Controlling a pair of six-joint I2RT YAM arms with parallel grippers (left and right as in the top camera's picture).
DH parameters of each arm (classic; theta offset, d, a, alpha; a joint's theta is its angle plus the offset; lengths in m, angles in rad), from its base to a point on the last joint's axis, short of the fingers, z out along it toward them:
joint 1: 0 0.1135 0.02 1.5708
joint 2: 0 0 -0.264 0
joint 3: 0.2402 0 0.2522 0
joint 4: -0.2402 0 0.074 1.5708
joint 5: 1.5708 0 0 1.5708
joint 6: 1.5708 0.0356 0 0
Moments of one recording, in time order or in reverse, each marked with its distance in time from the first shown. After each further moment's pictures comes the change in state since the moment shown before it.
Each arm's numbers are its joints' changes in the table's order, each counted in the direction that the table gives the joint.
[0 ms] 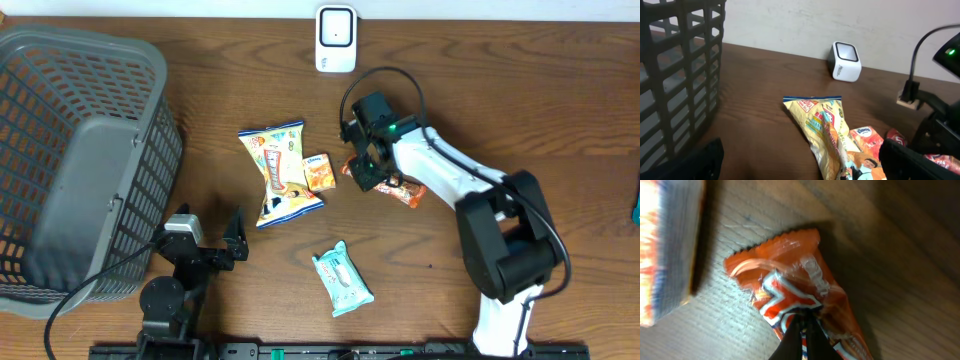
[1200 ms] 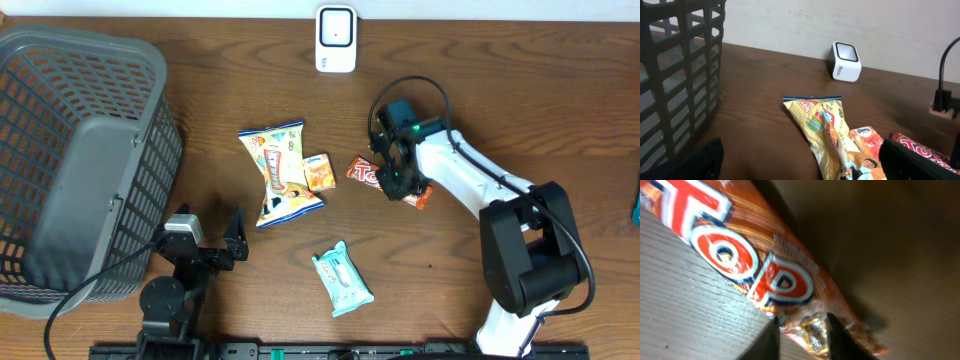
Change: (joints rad) left arm 0.000 0.000 0.000 0.000 0.000 0.000; right arm -0.069 0.105 -0.055 -0.182 0.120 0.002
